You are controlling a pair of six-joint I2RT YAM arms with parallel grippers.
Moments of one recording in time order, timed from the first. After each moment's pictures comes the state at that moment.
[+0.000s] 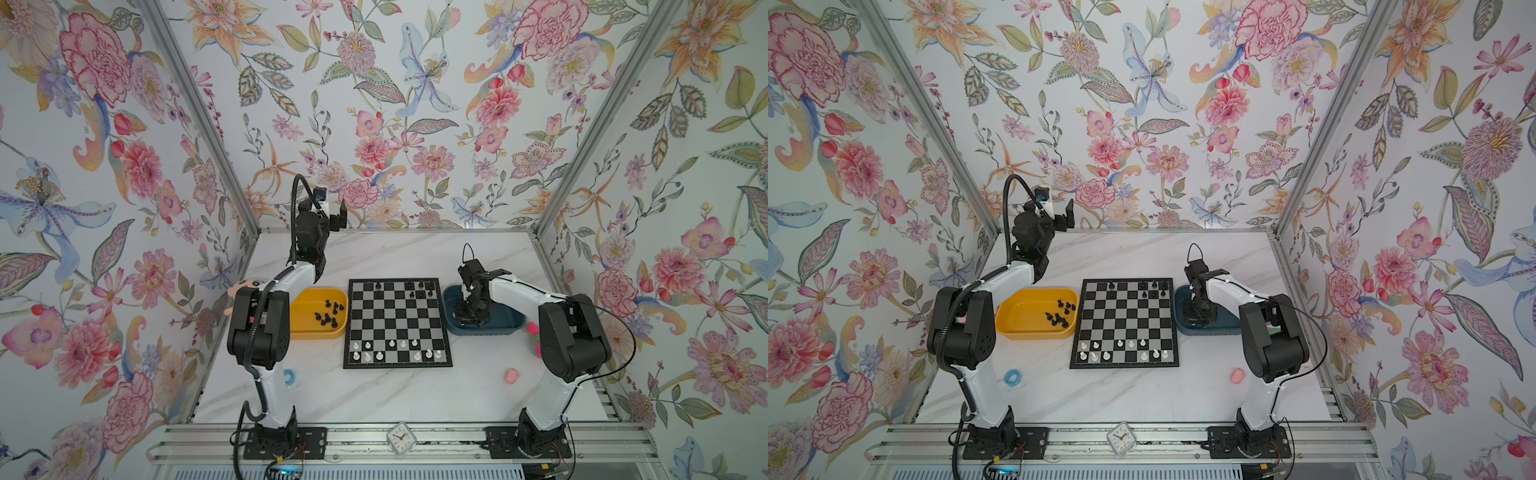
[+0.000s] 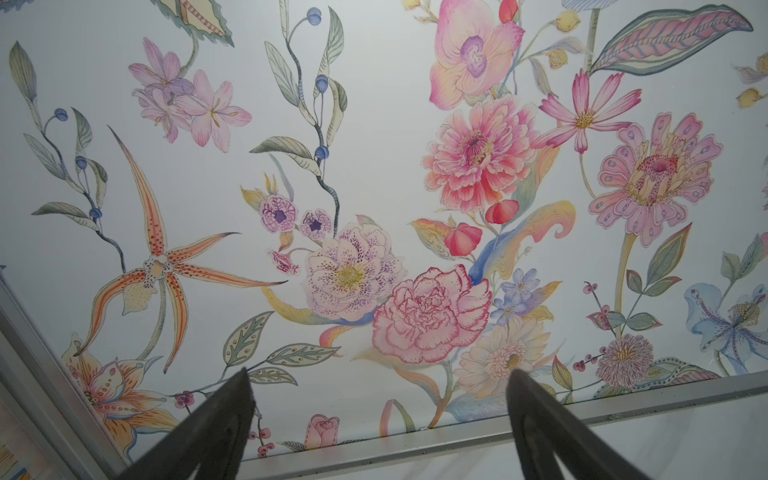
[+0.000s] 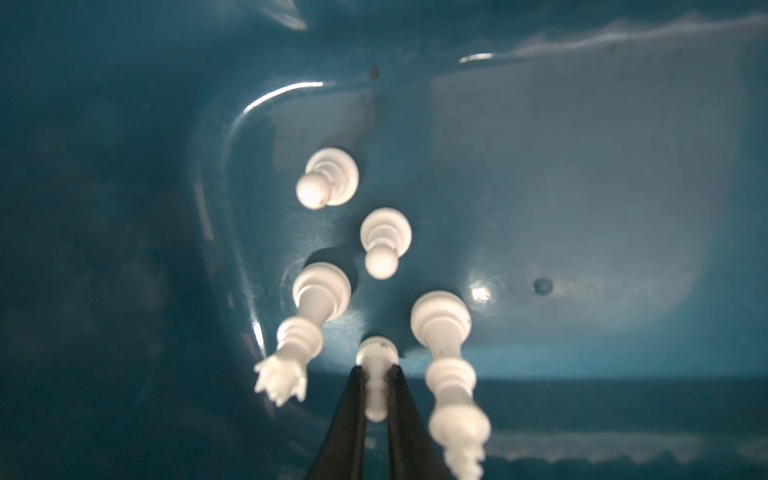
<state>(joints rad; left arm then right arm) -0.16 1.93 1.38 0.65 -0.05 0.10 0.34 1.82 1.20 -0.80 -0.04 0.39</state>
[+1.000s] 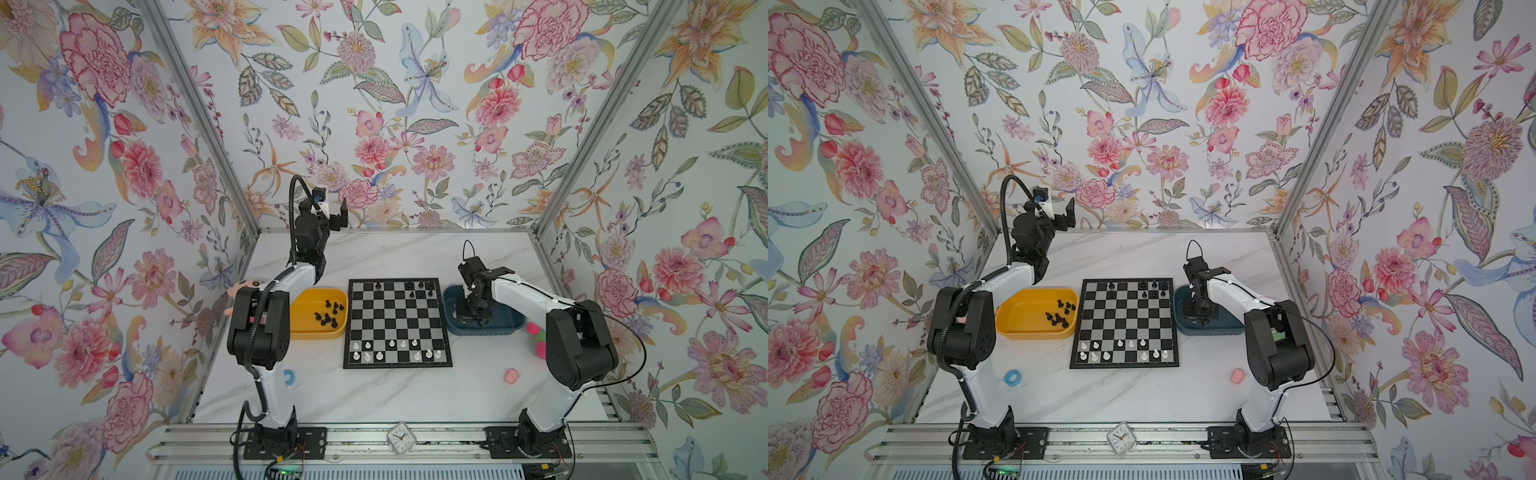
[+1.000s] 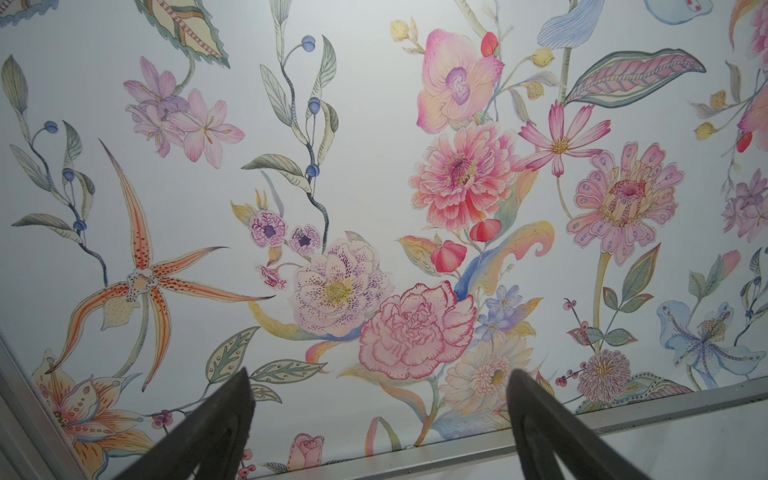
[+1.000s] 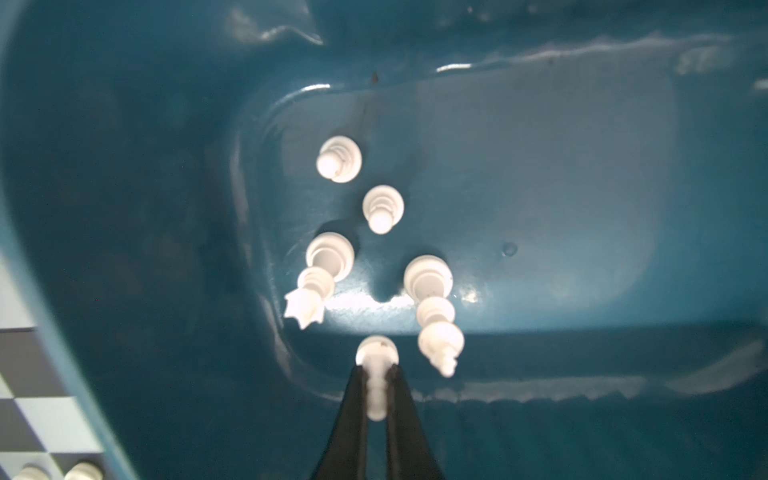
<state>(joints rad) -0.16 1.93 1.36 0.71 -0.01 0.07 0.36 1.76 1.21 -0.85 0.00 0.40</state>
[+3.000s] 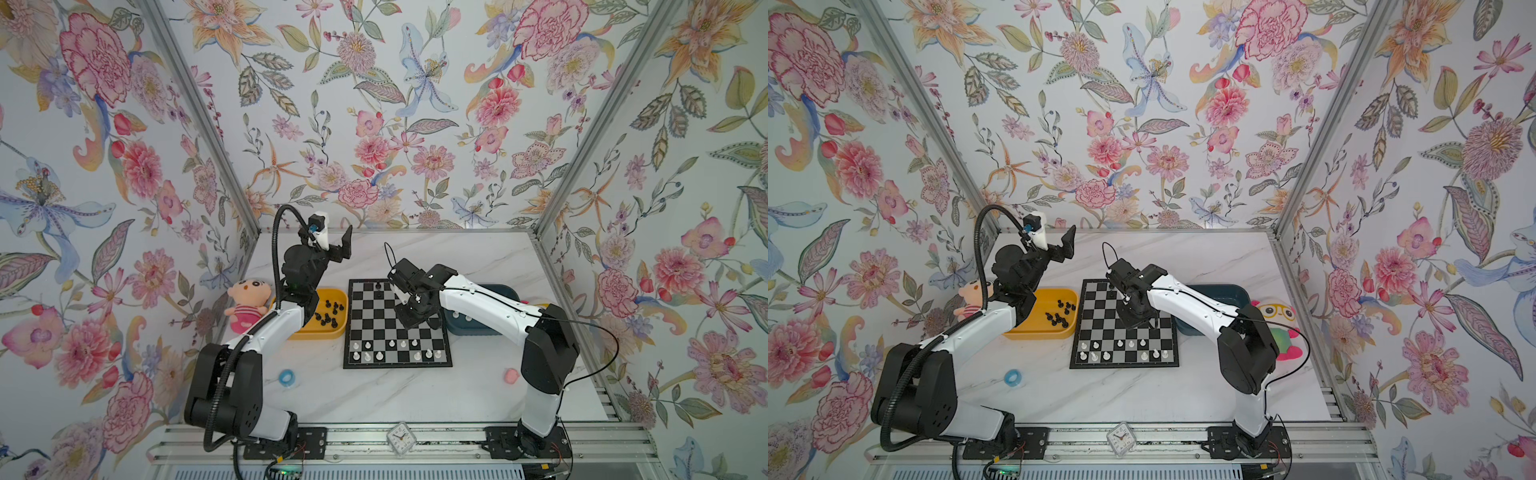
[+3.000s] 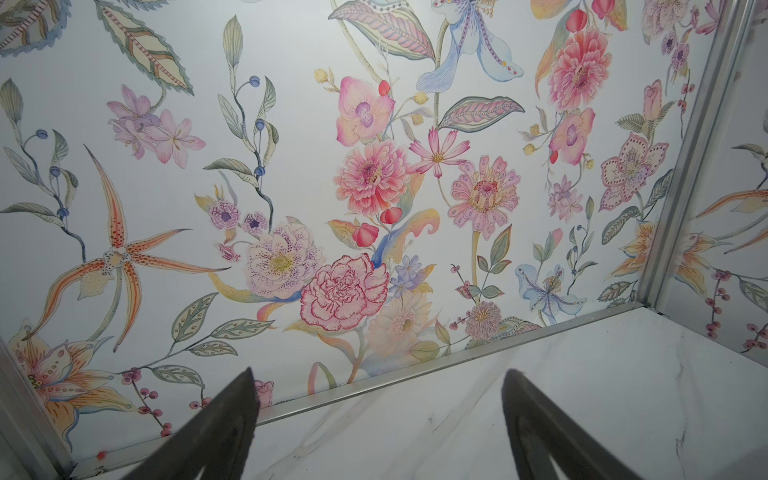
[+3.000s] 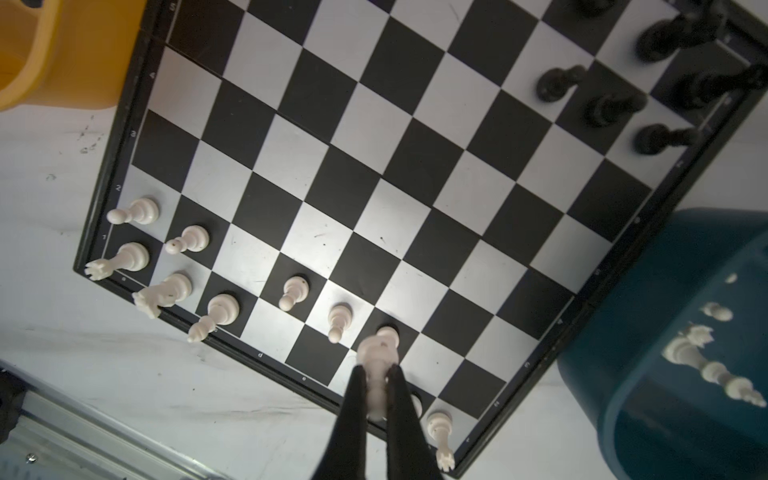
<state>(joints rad) -0.24 1.44 0.89 0.69 0.07 0.02 0.86 1.88 1.62 -1.05 0.02 0.27</state>
